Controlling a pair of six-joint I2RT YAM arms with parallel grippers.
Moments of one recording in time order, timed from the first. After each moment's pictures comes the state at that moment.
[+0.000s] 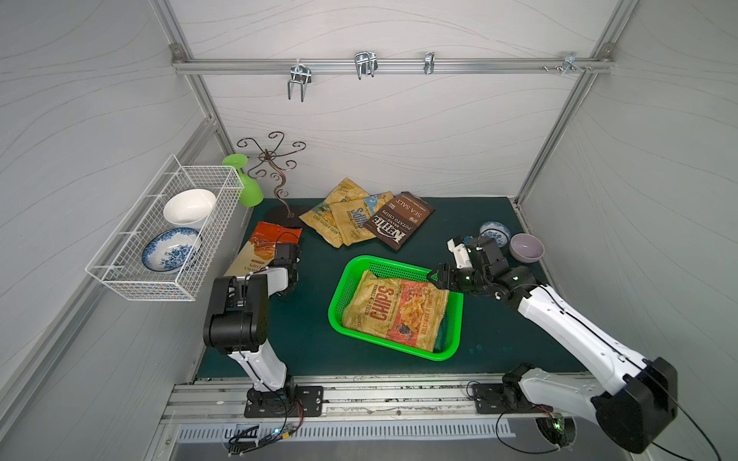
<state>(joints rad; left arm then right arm) 0.08 1.72 0.81 -0.17 -0.58 0.63 0.56 1.13 0.95 -0.63 -0.27 0.57</state>
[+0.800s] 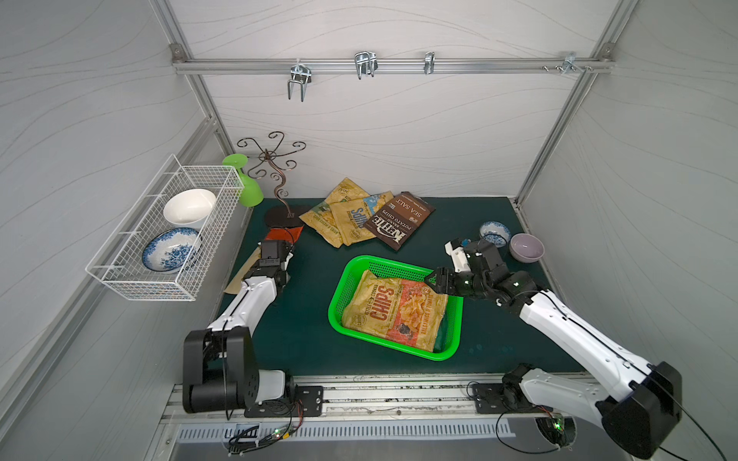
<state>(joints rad) 0.09 1.29 0.82 -0.51 -0.45 0.60 0.62 1.10 0.93 -0.60 -0.27 0.58</state>
